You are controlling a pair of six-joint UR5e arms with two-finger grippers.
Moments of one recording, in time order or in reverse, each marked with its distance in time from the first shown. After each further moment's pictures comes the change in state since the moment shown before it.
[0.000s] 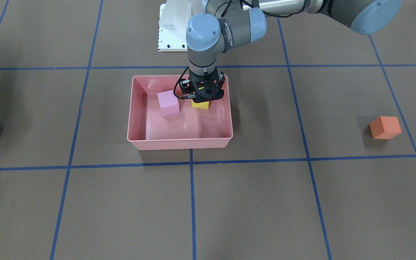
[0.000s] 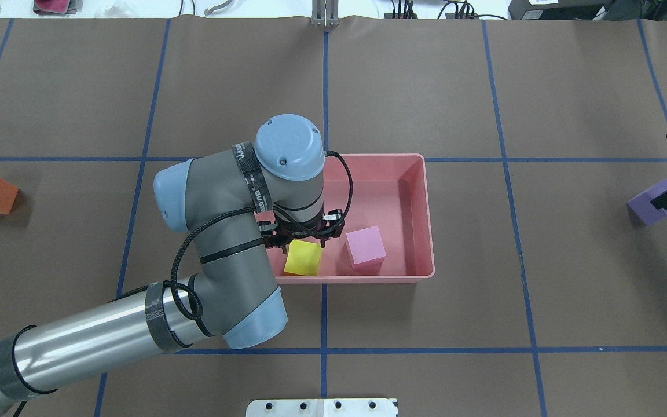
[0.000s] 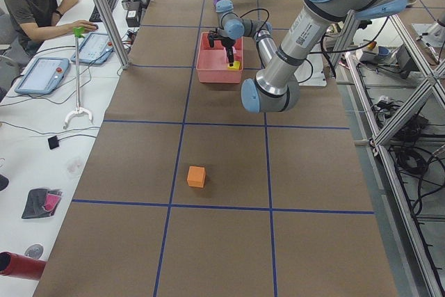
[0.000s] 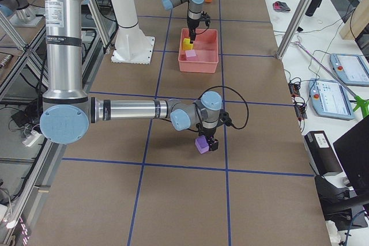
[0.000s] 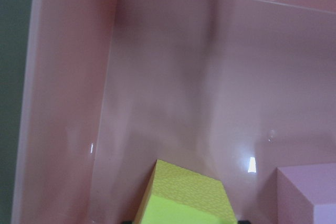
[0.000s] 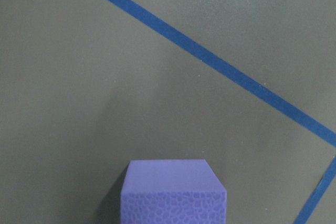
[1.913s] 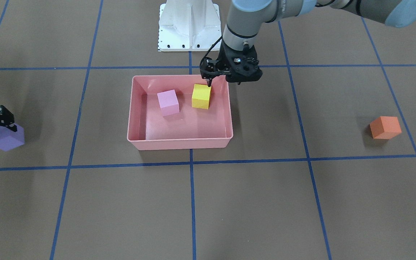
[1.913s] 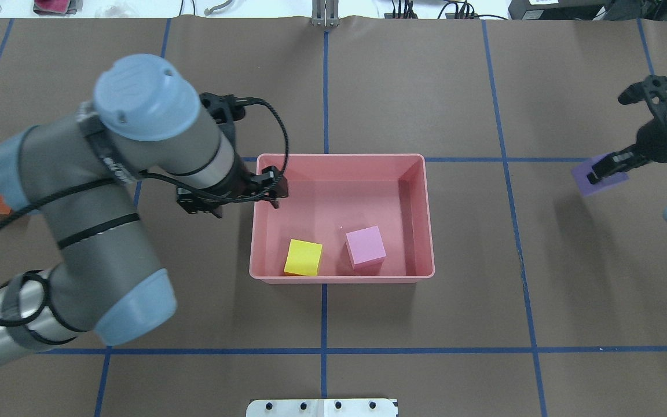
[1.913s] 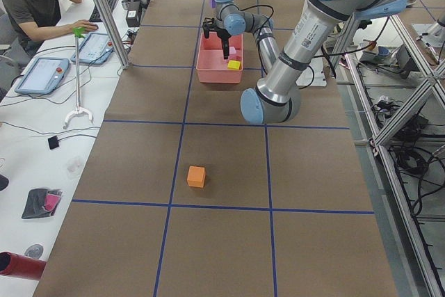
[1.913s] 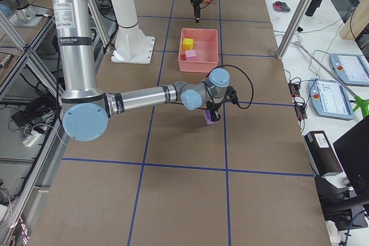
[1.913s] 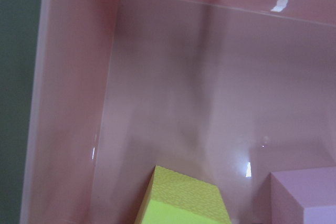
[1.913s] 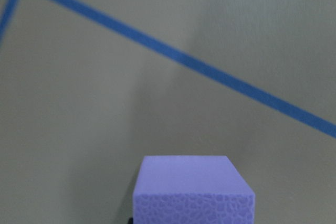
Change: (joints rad) left arm -0.149 0.244 -0.391 0.005 -0.026 0.092; right arm -0.081 0.149 0.118 -0.054 0.140 0.469
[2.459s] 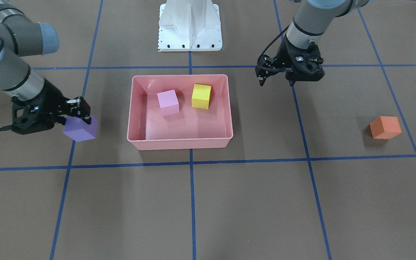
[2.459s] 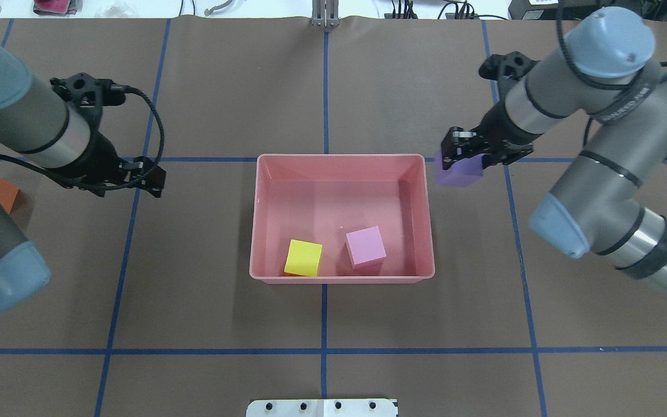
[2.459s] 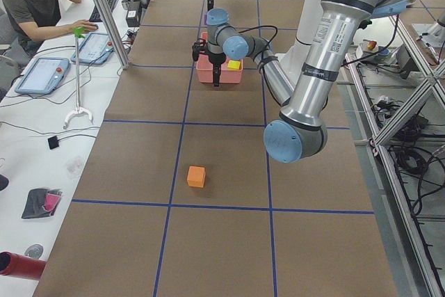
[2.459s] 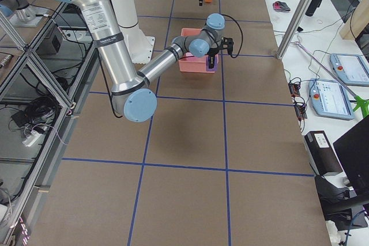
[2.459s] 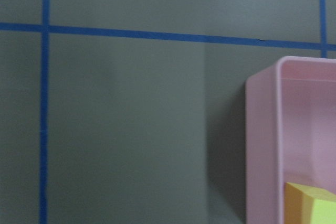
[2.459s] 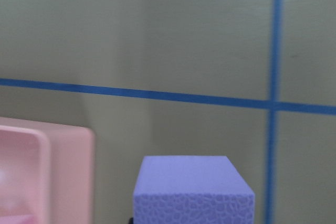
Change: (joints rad) left arm -0.189 0.295 -0.096 -0.026 -0.071 0.368; right arm -0.259 0.336 0.141 -0.199 -0.130 0.623
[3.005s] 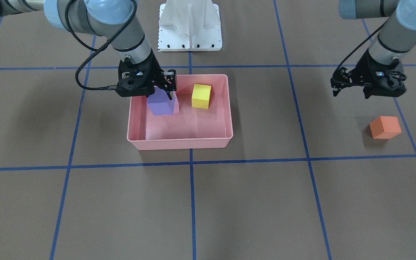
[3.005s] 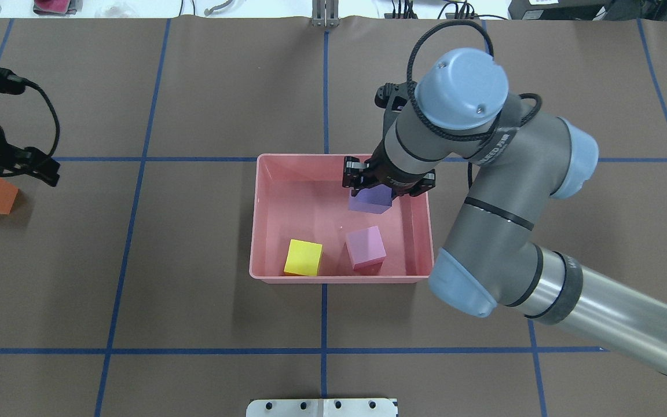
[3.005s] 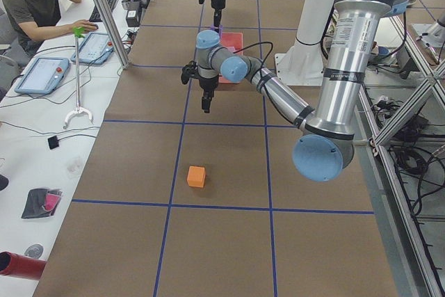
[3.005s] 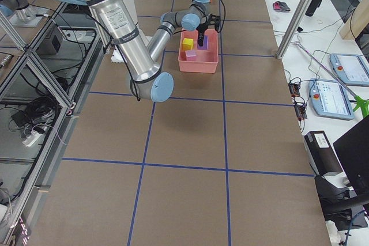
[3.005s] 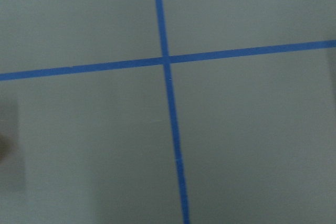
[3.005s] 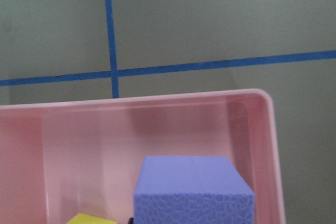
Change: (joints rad) left arm -0.211 0.188 0.053 -0.030 -0.056 0.401; right arm -0.208 0.205 -0.016 -0.123 -0.200 0.202
